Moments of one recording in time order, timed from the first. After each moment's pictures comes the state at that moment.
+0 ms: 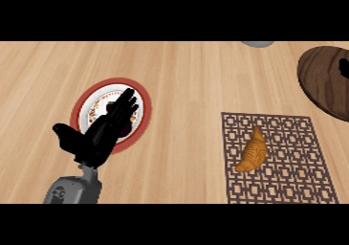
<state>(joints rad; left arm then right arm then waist) -0.15 0.02 -0.11 -1.57 0.15 -0.12 0.18 -0.85 -0.65 -0.29 -0.58 1.03 -0.16 -0.05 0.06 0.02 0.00</state>
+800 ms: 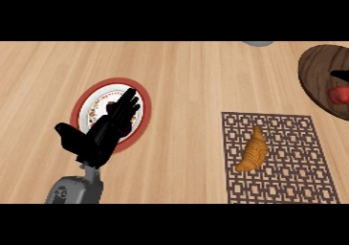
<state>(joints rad) -0.15 0.01 -0.12 -1.57 0.15 -0.11 0.19 -0.93 -0.66 -0.59 -0.30 0.76 -0.21 -0.27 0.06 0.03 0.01</state>
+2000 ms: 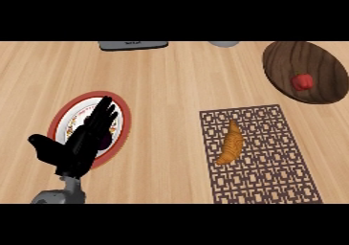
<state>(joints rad) -0.05 0.05 -0.04 -1.60 0.16 -0.09 0.17 -0.30 -0.60 -0.92 -0.68 0.22 0.35 -0.88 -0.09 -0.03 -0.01</state>
